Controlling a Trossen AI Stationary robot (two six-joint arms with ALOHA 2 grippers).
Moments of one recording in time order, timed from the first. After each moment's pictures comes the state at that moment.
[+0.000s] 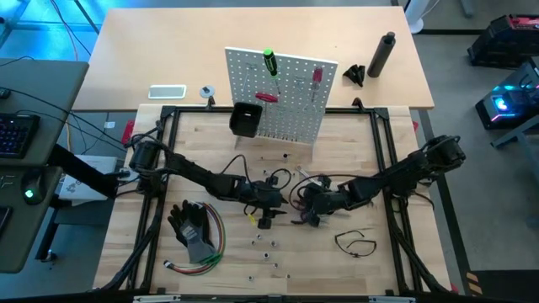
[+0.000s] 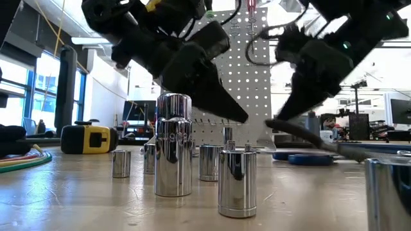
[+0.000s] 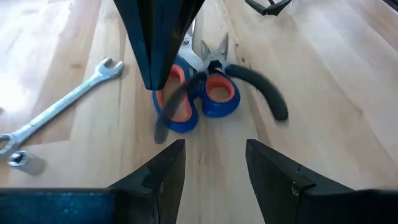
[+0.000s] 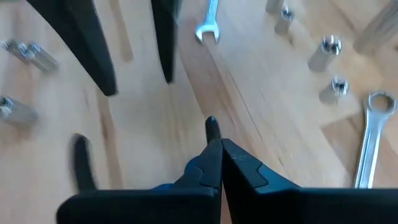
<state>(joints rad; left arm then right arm) -0.16 1.91 0.99 0.32 -0.04 0.04 0.32 1.53 0.71 -0.08 0.38 0.54</state>
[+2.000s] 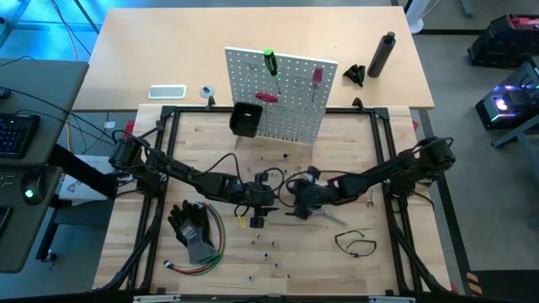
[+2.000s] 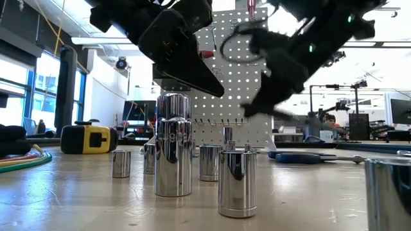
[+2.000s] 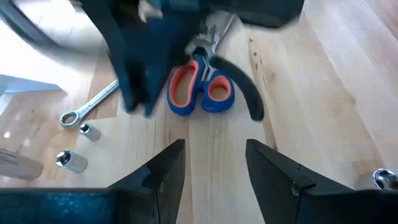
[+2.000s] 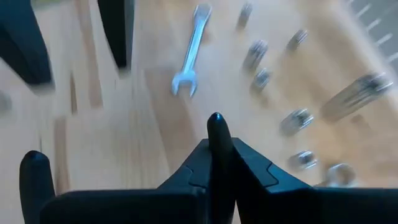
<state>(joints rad) -0.21 1.73 0.99 0.07 -0.19 0.01 0.24 1.61 0.82 -0.04 0.46 0.34</state>
